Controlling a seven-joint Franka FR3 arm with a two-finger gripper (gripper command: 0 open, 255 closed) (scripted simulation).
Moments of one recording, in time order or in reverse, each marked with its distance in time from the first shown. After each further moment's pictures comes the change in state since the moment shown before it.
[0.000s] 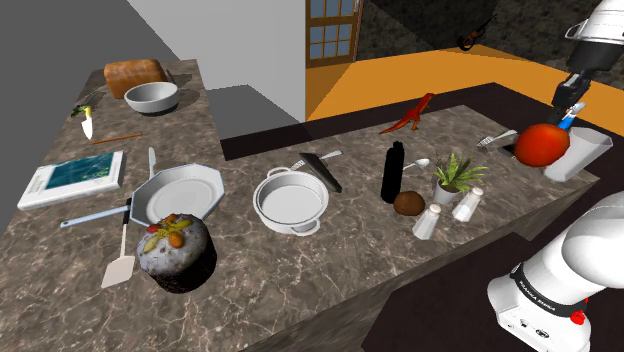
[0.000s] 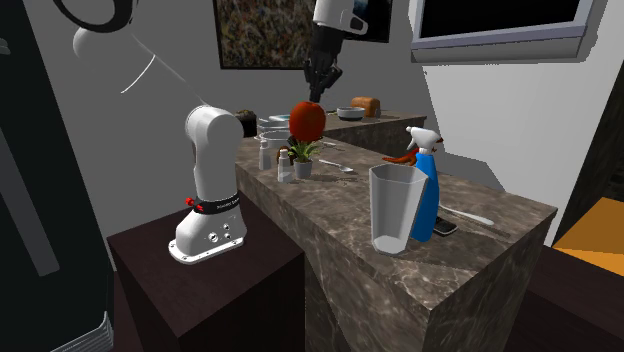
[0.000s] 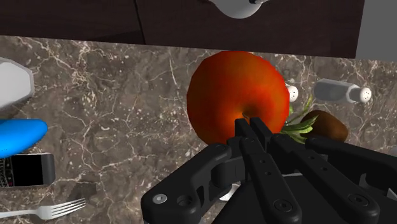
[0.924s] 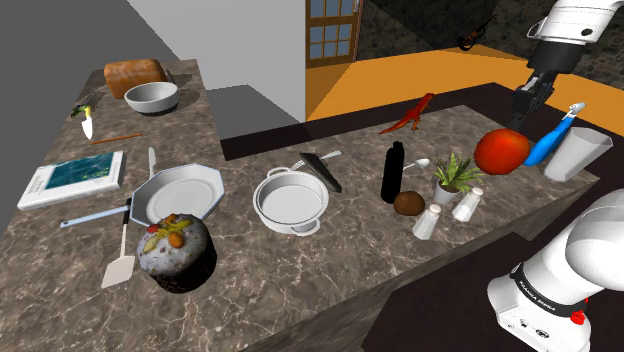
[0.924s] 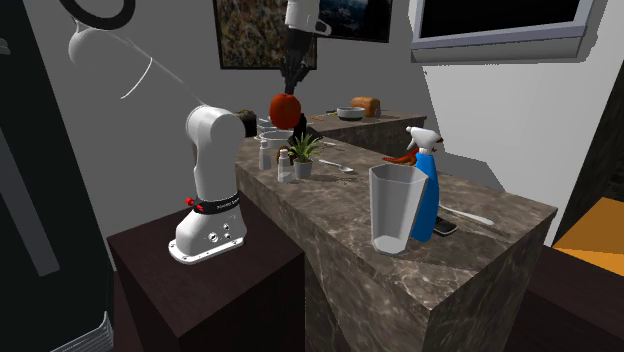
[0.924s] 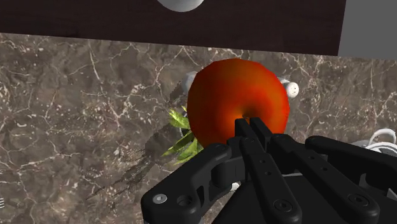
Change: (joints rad) arm 0.061 -0.059 0.264 -0.081 0.213 0.018 0.267
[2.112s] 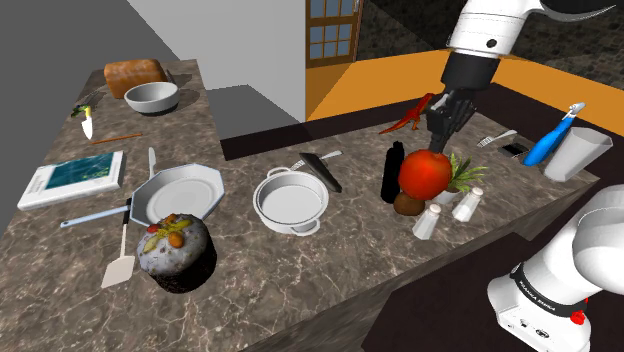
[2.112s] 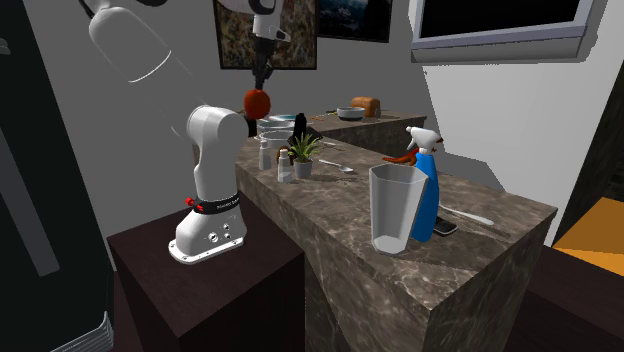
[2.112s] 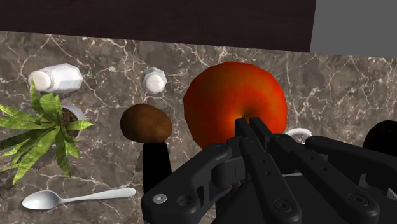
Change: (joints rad) arm 0.136 0.188 0.393 0.093 0.306 0.174 0.393
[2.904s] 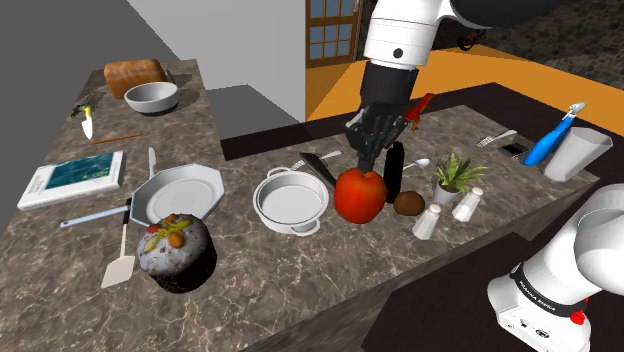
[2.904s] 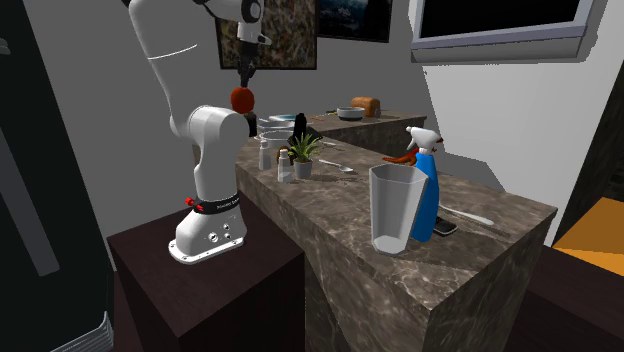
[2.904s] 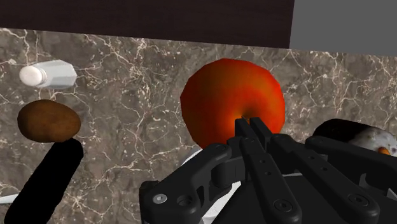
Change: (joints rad) arm 0.040 0.328 0.252 0.279 0.035 0.133 0.274
